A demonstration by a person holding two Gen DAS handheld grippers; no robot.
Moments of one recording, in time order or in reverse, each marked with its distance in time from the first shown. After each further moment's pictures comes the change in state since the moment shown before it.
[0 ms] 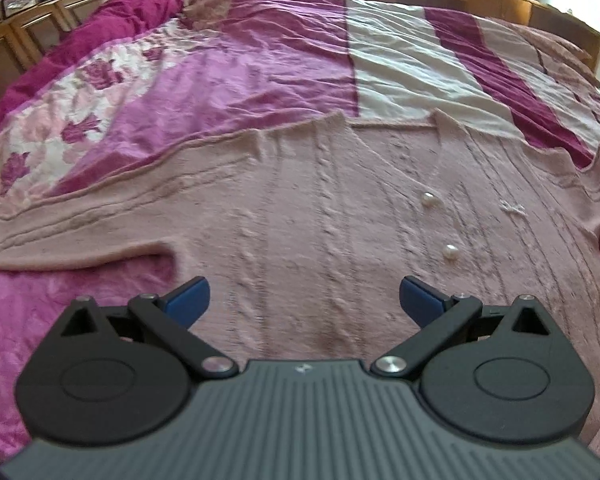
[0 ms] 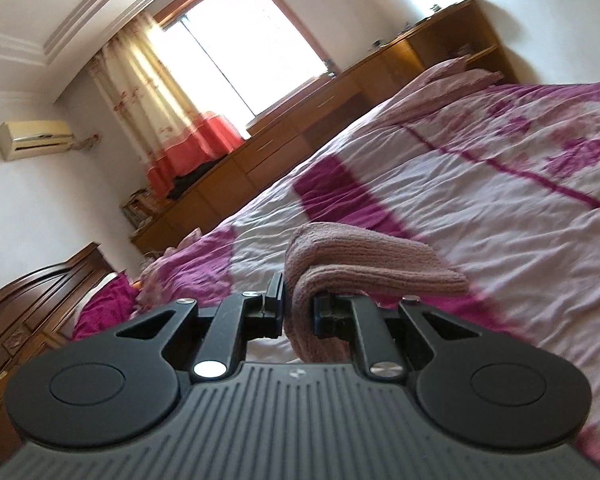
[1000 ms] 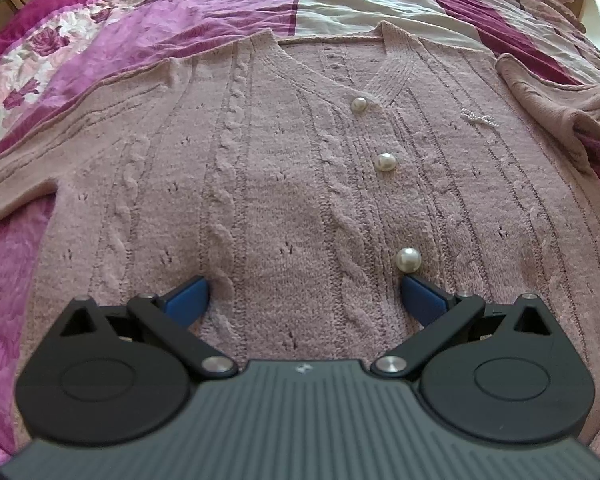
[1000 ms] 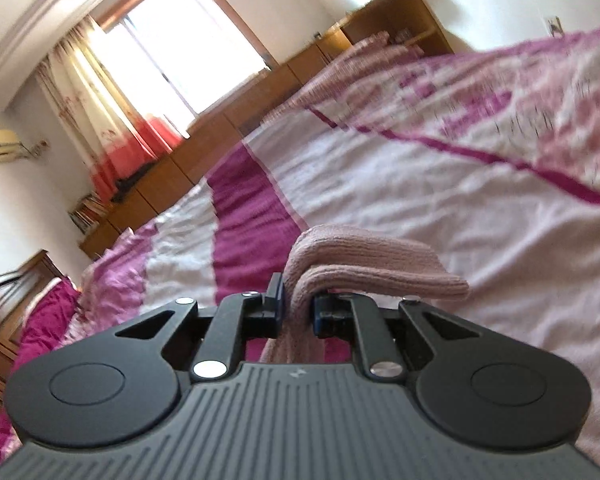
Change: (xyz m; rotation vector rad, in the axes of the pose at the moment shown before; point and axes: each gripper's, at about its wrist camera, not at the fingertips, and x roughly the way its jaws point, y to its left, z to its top) left arm 0.053 -0.069 -0.041 0.071 0.138 -0.057; right arm 0.019 -0.187 -0.014 0.050 -0.030 -0.159
